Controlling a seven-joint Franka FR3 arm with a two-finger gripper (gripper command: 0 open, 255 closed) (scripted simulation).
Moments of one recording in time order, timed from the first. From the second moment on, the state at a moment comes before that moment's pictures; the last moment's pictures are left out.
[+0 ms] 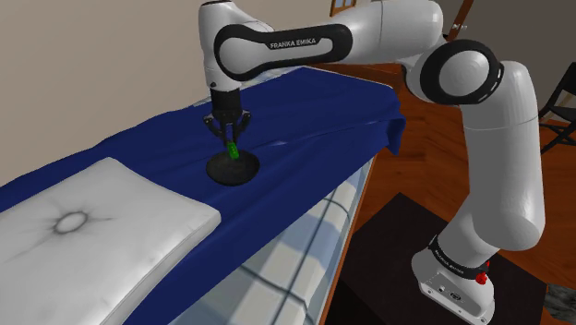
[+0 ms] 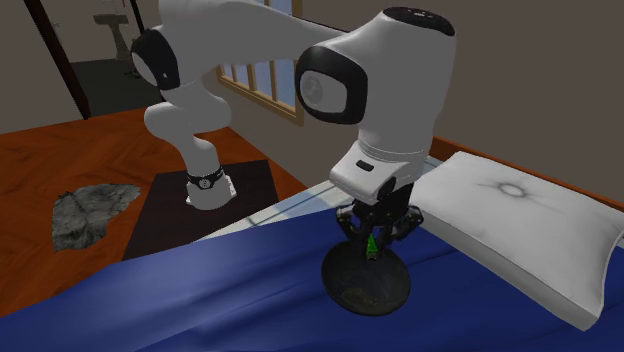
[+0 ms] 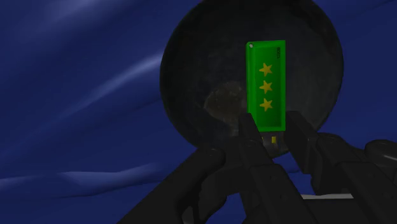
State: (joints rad) arm 0.15 0.58 0.50 -1.26 -0.23 1.75 0.91
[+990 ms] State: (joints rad) arm 0.14 0.62 0.48 -1.38 -0.25 1.90 0.91
